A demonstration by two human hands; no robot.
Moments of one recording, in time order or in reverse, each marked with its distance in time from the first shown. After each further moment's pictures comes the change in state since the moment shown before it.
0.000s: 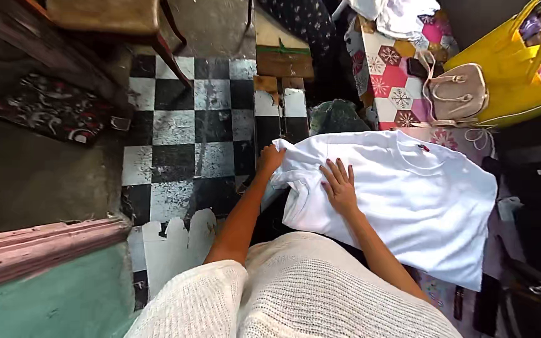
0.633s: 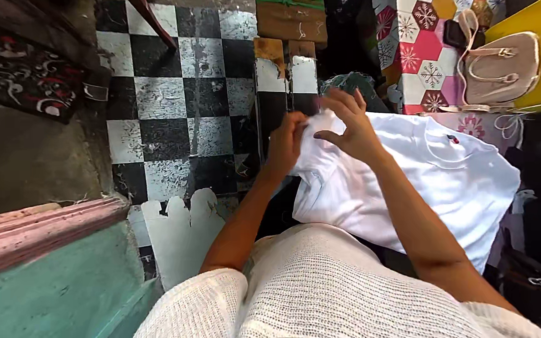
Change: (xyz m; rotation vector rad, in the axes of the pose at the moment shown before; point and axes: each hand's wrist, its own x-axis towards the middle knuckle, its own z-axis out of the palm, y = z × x) left_hand -0.087 0.041 -0.048 -0.418 0.426 0.762; right_hand 0.160 -0.065 -0.083 0.303 -0.133 -0.234
